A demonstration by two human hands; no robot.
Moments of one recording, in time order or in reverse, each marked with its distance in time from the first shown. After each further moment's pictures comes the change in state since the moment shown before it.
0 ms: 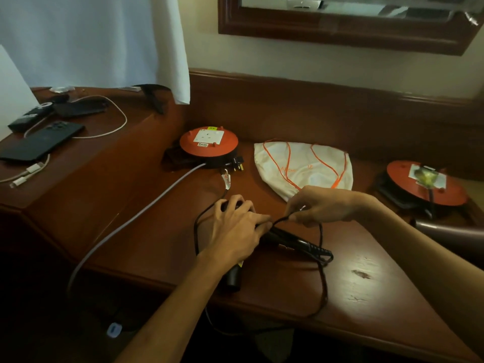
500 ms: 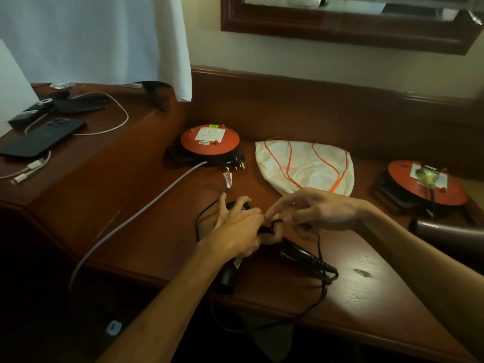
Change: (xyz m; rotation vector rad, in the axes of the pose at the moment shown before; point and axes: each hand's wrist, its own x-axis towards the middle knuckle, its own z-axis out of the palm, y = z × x) left_hand 0.006 -0.004 -0.013 0.016 -0.300 0.096; right_hand -0.010 -0.019 0.015 0.588 -0.207 -0.148
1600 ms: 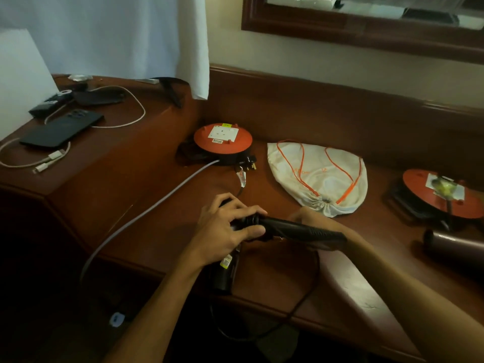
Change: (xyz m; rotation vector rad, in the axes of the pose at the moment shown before) left_hand -0.033 -0.057 0.026 -0.560 0.505 0.005; right_hand 0.041 0.052 0.009 -0.307 0.382 0.157
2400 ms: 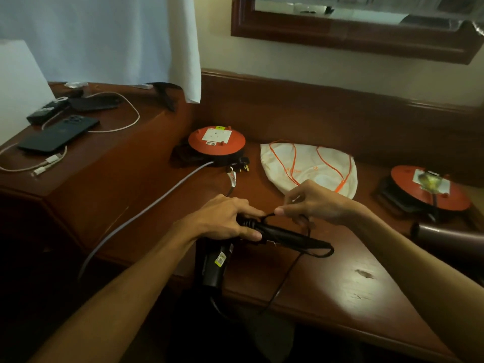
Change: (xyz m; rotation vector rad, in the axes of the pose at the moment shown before) left_hand 0.041 0.029 -0.024 0.245 -0.561 0.020; right_hand -0.020 -0.036 -0.034 0.022 -0.036 -0.159
